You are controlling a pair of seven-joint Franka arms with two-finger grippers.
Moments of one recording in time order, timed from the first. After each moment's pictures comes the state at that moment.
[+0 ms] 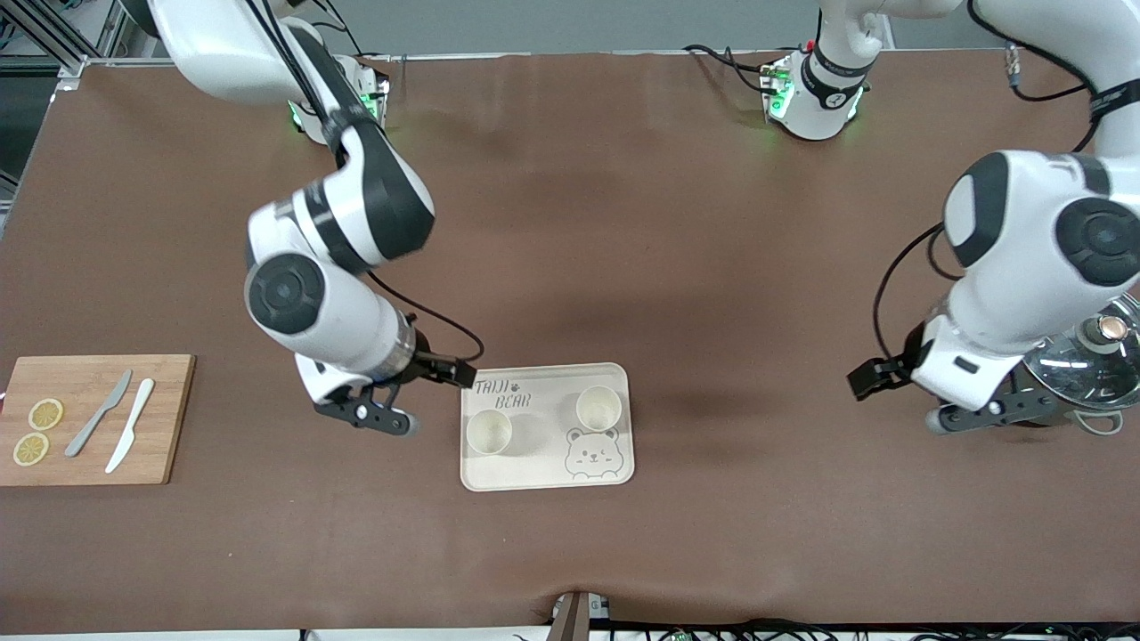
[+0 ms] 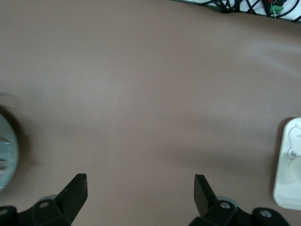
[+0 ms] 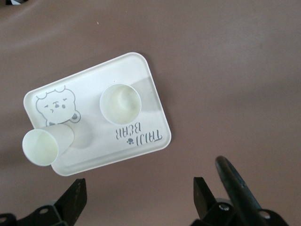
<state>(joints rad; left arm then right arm) -0.22 0.34 0.08 -1.51 0.00 1.95 -0.30 0.43 0.58 -0.01 -1.19 0.14 1.78 0.66</state>
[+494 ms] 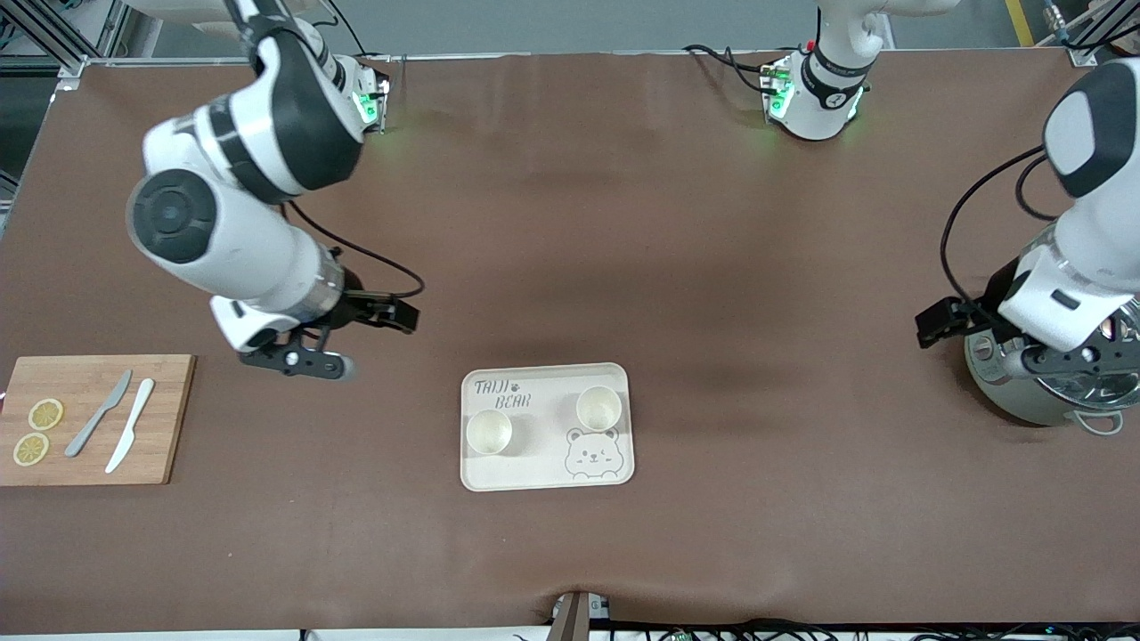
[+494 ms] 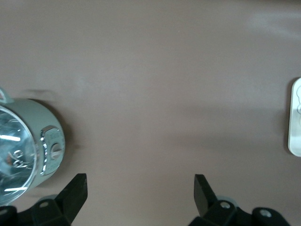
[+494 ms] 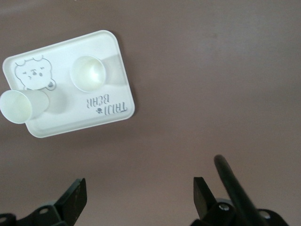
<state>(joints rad) -0.15 0.19 0.08 -1.53 0.00 1.78 -0.11 0.35 0.37 -0.02 -1.36 0.14 1.63 0.48</state>
